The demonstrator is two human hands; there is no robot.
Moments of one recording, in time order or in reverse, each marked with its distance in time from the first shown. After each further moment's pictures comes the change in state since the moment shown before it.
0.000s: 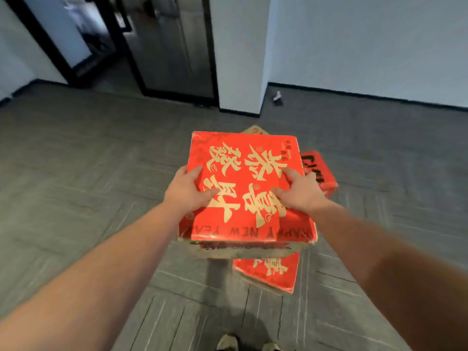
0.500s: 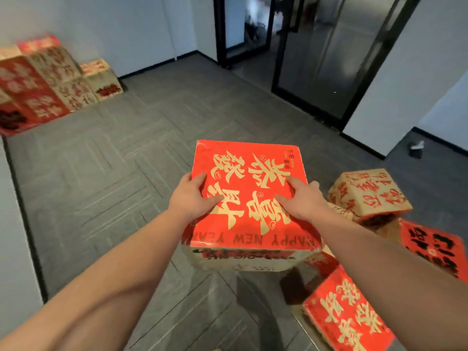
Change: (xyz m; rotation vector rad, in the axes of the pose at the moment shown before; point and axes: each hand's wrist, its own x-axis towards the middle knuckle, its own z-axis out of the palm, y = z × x) left_hand -0.109 -0.261 -0.135 -0.145 0.311 -0.490; right_hand -0.017 -0.277 0.194 -0.302 -0.305 -0.427
